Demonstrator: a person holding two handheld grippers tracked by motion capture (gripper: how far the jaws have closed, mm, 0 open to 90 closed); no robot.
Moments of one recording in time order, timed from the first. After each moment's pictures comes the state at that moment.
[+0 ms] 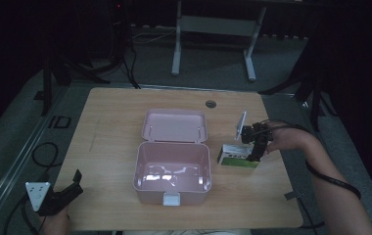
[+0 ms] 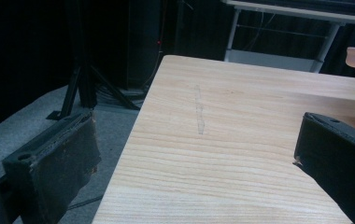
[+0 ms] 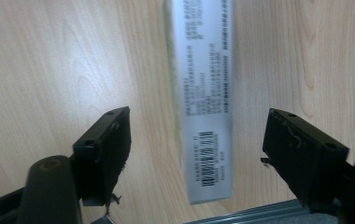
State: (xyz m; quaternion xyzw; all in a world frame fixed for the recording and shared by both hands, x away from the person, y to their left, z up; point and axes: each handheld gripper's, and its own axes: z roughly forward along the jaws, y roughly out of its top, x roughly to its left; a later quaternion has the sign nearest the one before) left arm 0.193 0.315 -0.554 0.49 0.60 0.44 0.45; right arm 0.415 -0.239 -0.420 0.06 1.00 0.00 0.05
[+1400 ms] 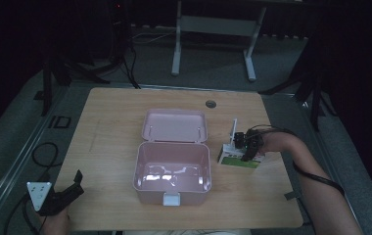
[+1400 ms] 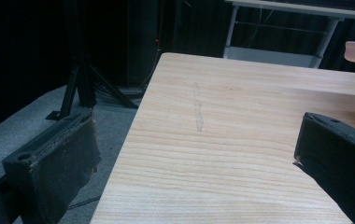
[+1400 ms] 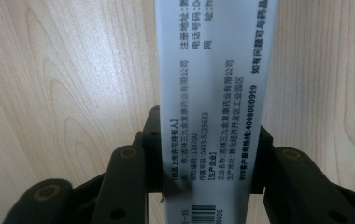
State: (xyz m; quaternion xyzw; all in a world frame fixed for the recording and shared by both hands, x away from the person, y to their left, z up) left arm 0.194 0.314 -0.555 0.50 0.60 0.44 0.44; right arm 0.432 -0.233 -0.470 0.05 1.00 -0.03 0.02
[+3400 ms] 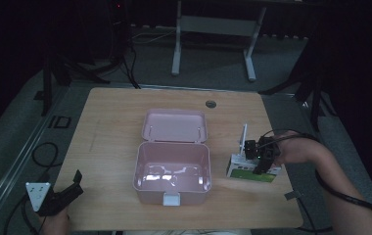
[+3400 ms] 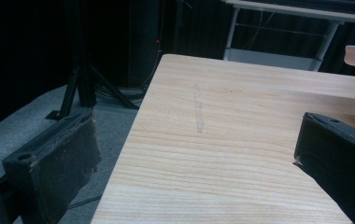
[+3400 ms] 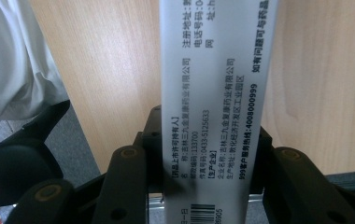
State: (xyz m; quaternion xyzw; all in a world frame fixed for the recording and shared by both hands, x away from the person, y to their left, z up) left arm 0.193 0.314 -0.554 0.50 0.60 0.44 0.45; right arm 0.357 -0.233 -0.397 0.06 1.00 -0.05 0.00
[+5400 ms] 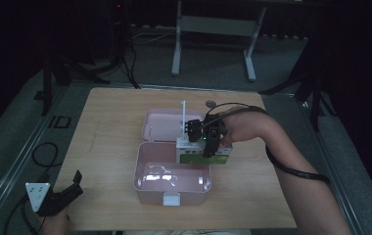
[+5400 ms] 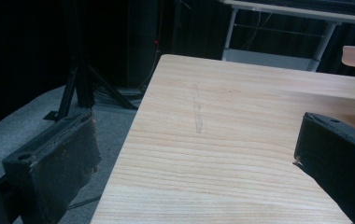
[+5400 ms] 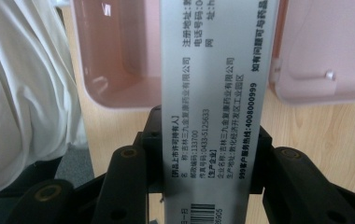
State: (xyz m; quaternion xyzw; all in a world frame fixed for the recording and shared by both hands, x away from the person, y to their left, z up) left arm 0.192 0.315 -0.554 0.50 0.60 0.44 0.45; right arm 0.348 -0.077 -0.320 -0.02 1.00 -0.03 0.03
